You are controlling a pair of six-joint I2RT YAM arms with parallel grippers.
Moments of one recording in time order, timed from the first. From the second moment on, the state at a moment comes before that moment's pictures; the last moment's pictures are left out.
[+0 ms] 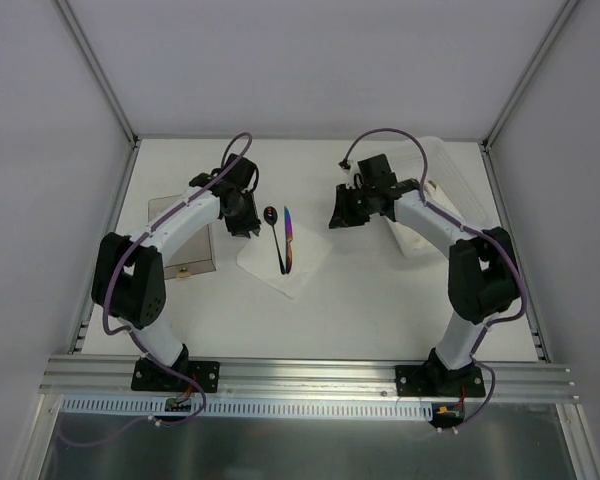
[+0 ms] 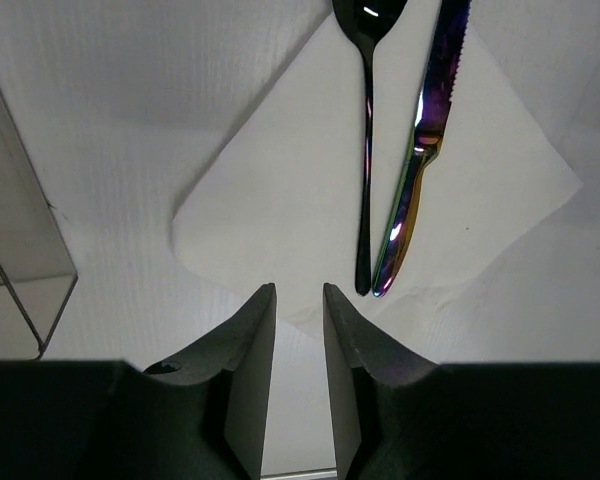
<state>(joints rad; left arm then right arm) -0.41 1.67 1.33 -0.79 -0.01 -0.61 0.43 1.74 1.30 -0.49 -0.39 0.25</state>
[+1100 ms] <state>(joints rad) -0.41 1.86 1.33 -0.72 0.05 -0.68 0.69 2.12 1.56 -0.32 0.02 0.42</state>
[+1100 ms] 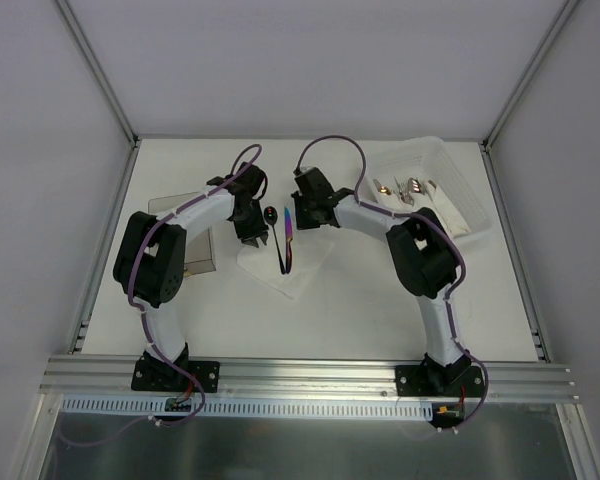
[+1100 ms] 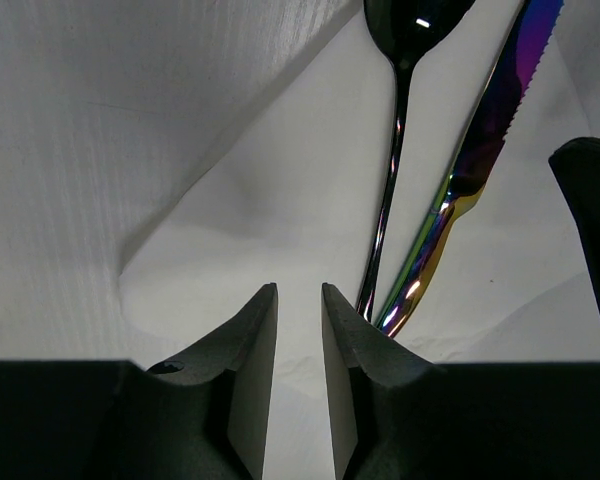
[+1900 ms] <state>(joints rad) -0.41 1.86 1.33 -0.72 0.05 -0.70 0.70 2.19 1.61 -0.33 0.05 0.41</state>
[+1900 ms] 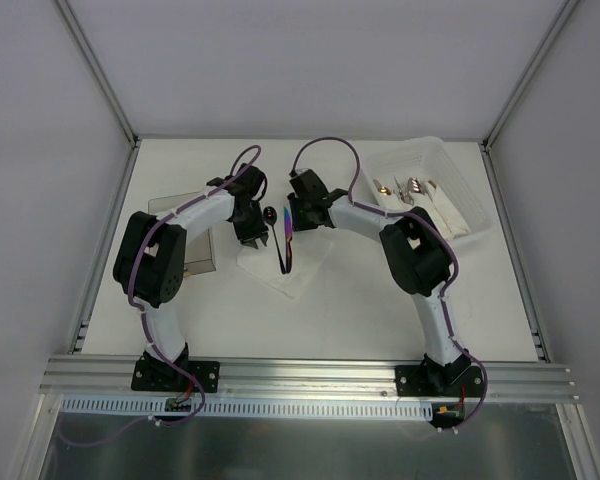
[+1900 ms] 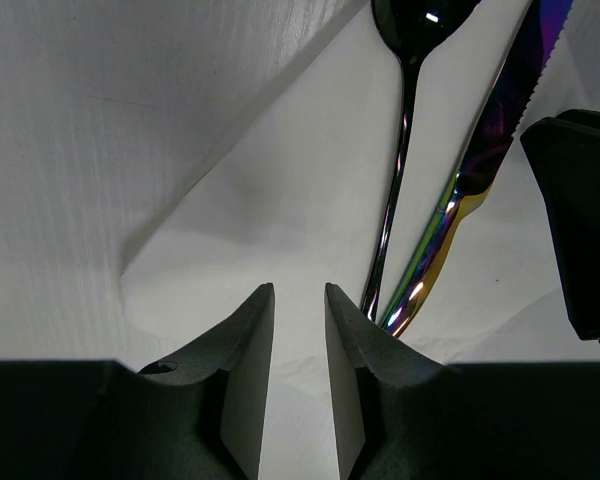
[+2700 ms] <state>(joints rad) -0.39 1.86 1.31 -0.72 0.05 -0.70 0.72 2.20 1.65 -0.36 0.08 0.40</state>
